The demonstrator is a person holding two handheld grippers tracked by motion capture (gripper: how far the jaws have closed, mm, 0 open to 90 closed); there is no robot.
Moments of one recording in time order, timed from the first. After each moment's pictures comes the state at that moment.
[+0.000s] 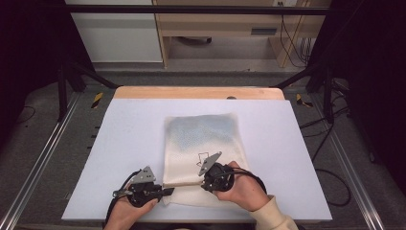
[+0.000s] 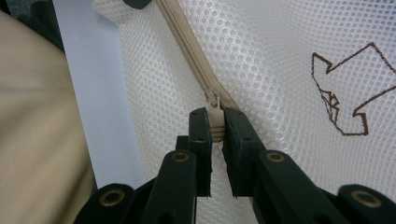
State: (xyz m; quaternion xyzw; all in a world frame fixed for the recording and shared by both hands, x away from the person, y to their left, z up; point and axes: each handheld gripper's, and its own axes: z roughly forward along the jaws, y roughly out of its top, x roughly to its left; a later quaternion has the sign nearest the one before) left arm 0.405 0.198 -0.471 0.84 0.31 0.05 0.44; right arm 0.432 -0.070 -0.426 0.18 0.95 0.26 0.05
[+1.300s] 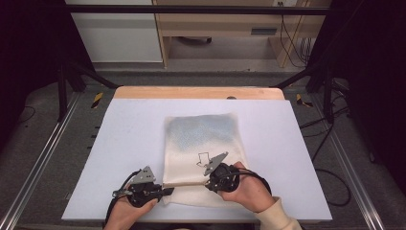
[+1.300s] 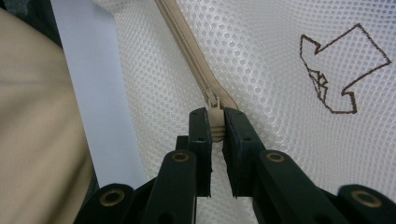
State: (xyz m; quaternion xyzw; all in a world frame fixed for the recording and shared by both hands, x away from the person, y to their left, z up) left arm 0.404 0.198 -0.470 0.84 0.31 0.05 0.44; right arm 0.429 -0.083 -0.425 0.19 0.94 0.26 0.05
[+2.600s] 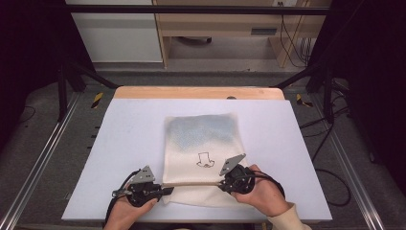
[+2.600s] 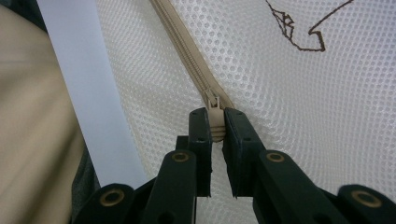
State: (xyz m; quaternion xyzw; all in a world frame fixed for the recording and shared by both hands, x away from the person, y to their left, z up) left arm 0.405 0.199 -0.469 0.84 0.31 0.05 0.44; right arm 0.423 -0.123 -0.428 0.23 0.93 0.27 0.06
